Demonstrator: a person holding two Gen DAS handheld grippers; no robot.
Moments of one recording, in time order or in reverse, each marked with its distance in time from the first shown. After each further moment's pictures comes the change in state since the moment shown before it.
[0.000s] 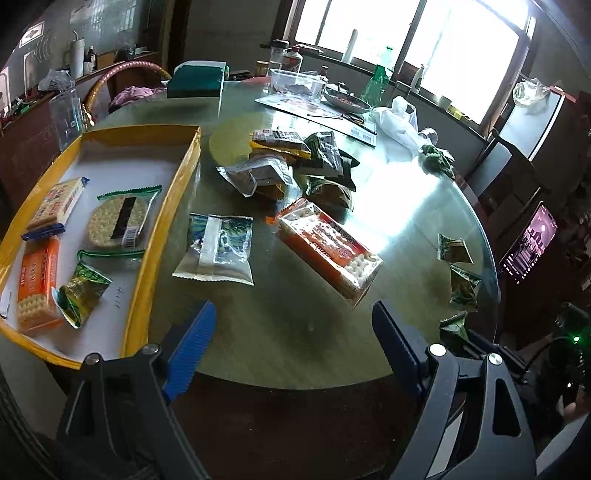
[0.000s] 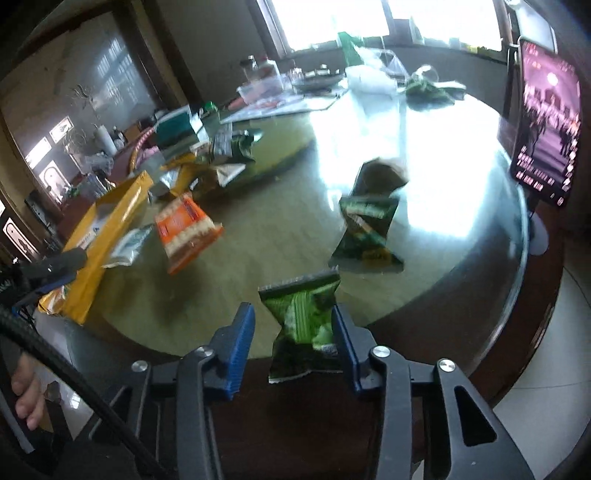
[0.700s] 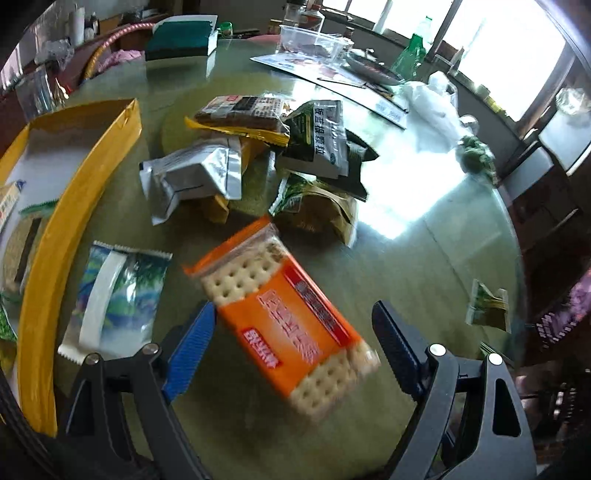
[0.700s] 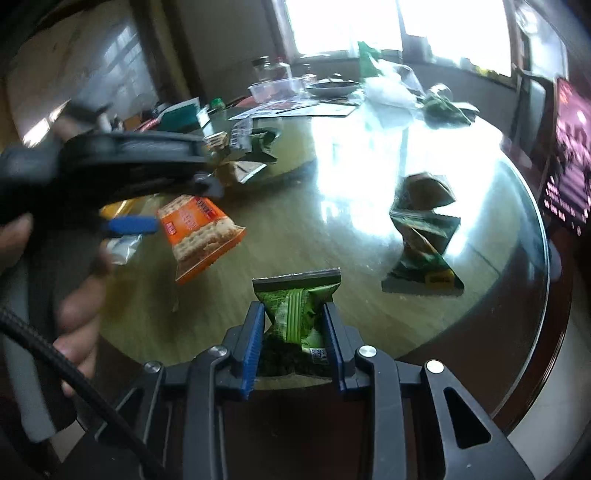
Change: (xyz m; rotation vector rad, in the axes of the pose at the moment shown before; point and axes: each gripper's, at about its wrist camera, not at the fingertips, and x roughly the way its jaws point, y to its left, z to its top) left arm 0.121 -0.043 0.064 -0.095 0.130 0.095; right arm 0.021 0.038 0.005 -0.091 -0.045 -0.060
